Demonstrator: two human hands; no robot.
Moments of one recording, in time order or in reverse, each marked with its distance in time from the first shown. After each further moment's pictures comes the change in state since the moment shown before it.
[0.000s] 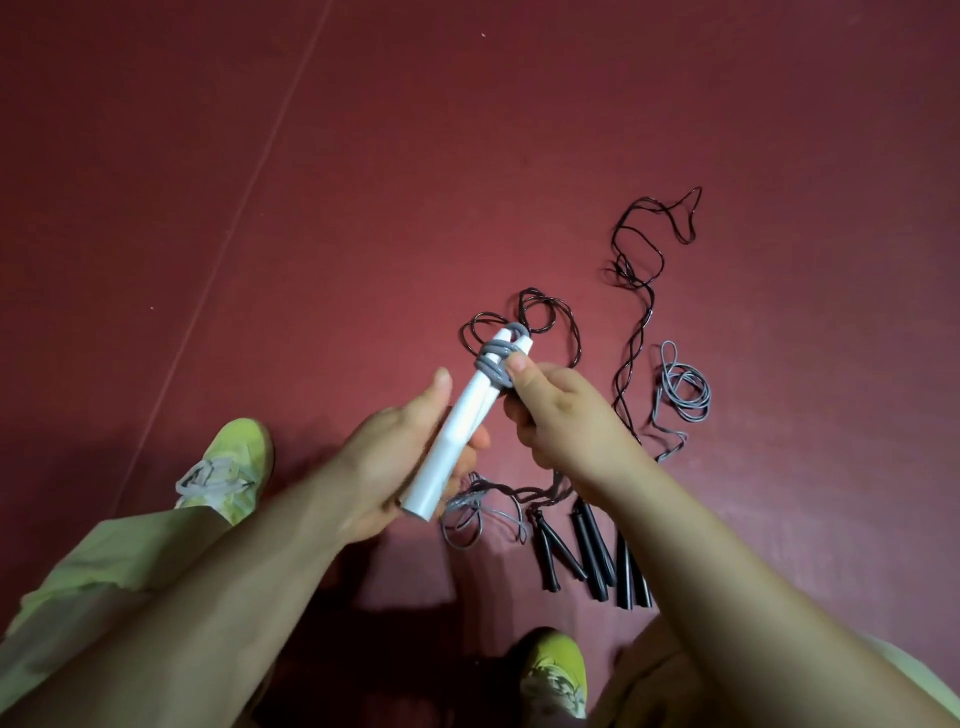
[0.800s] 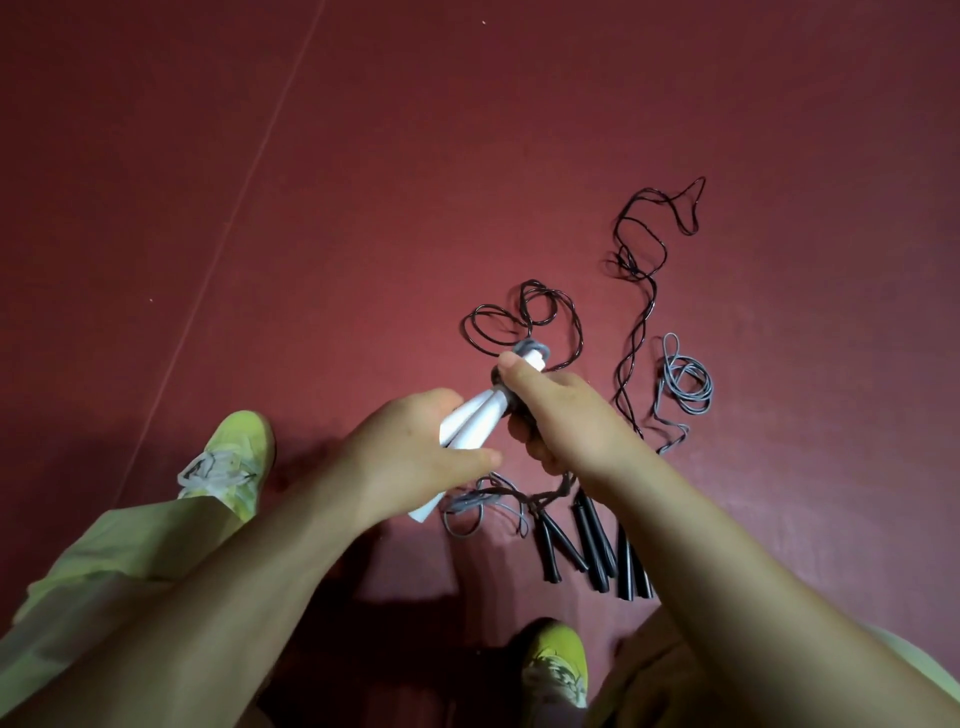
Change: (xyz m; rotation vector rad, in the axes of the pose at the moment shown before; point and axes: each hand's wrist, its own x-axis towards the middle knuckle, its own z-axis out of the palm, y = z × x) left_hand 0.004 -0.006 -0.005 1.018 0.264 0.341; right_hand -0.003 -0.002 0.000 -0.060 -0.005 0.222
